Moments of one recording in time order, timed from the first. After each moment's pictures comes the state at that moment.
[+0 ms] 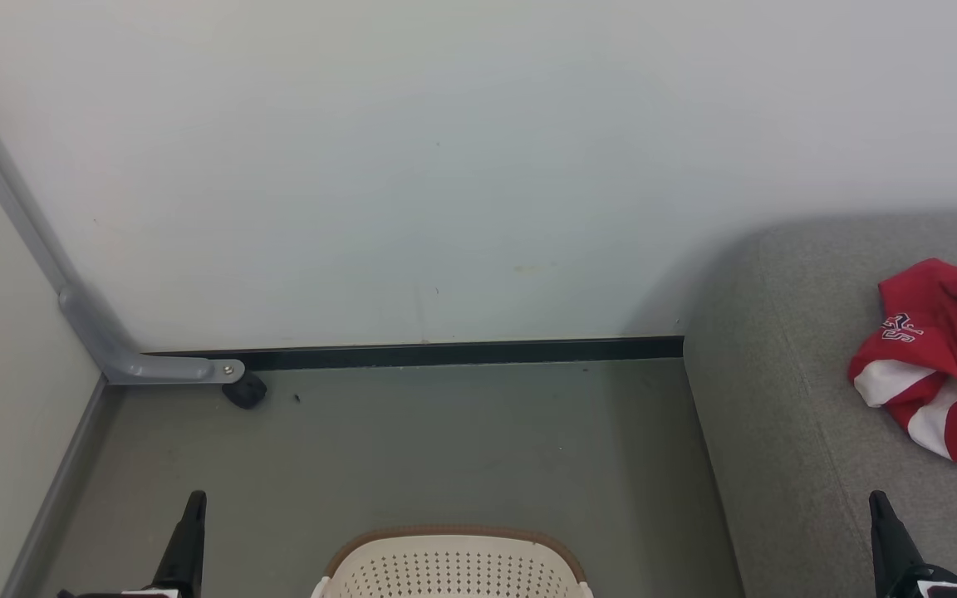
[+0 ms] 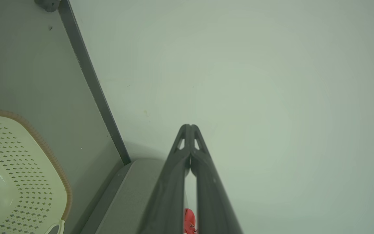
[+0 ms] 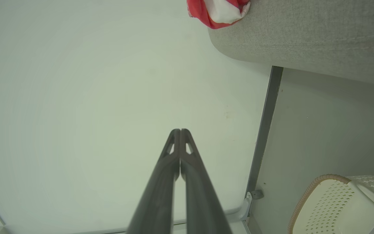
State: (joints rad) left arm -0.09 0.04 0.09 0.31 -1.60 -0.12 0.11; right arm -0.08 -0.04 -0.14 0.30 1.59 0.11 0.11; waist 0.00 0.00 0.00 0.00
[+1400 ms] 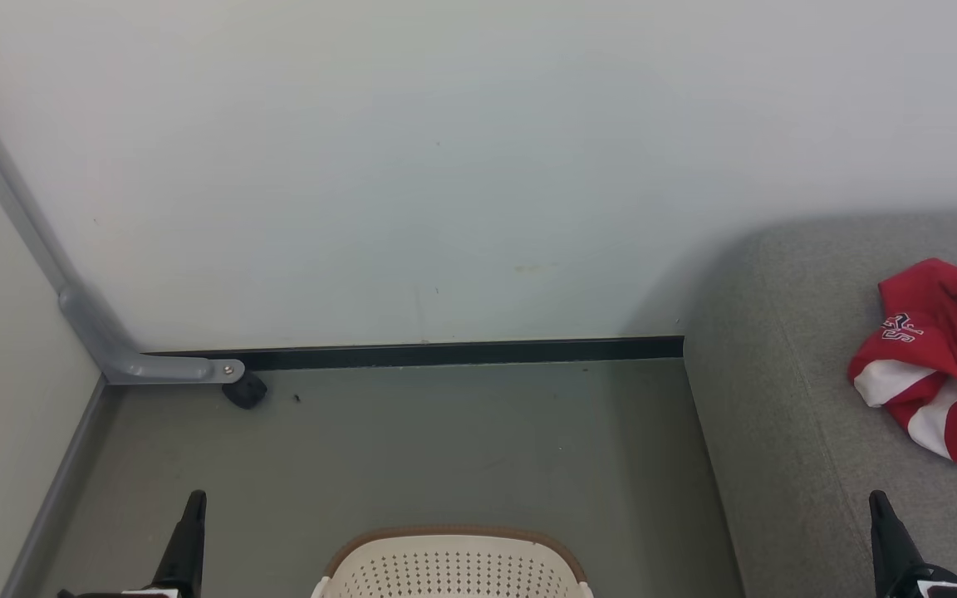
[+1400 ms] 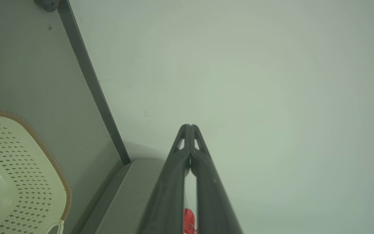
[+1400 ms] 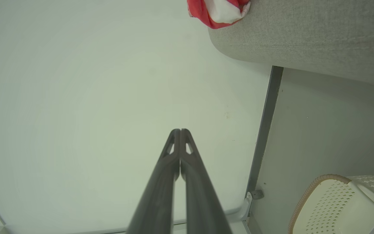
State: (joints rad) left arm -0.09 0.04 0.09 0.31 -1.60 -0.12 0.11; right arm -0.08 -0.04 -0.14 0.30 1.59 0.11 0.11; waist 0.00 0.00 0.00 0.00
